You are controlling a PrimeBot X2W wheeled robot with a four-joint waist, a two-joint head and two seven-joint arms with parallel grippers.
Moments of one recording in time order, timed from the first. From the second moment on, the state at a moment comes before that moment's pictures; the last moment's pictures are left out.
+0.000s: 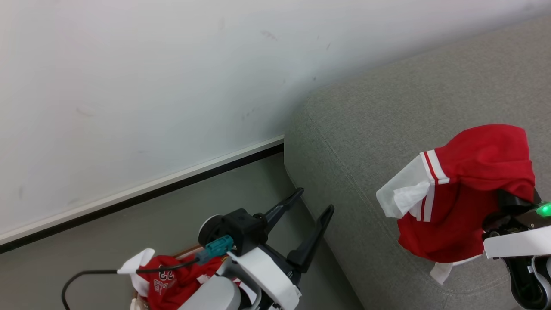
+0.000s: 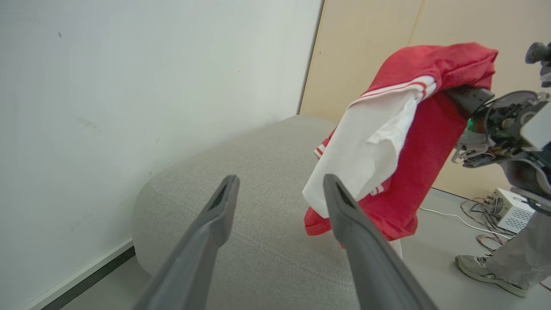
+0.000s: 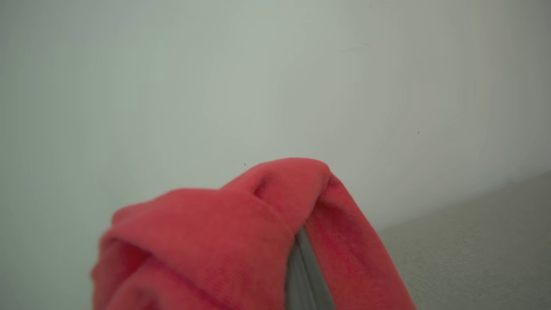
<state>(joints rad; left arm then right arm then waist) -0.43 0.15 -0.69 0.19 -0.46 -0.08 -0.17 -0.32 -0.37 0.26 0.08 0.83 0.13 -0.26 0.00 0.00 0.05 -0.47</state>
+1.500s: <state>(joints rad) -0.68 0.20 -0.69 0.09 -0.39 -0.07 -0.09 -0.98 -0.73 0.33 0.87 0.79 0.13 -0.04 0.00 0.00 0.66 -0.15</state>
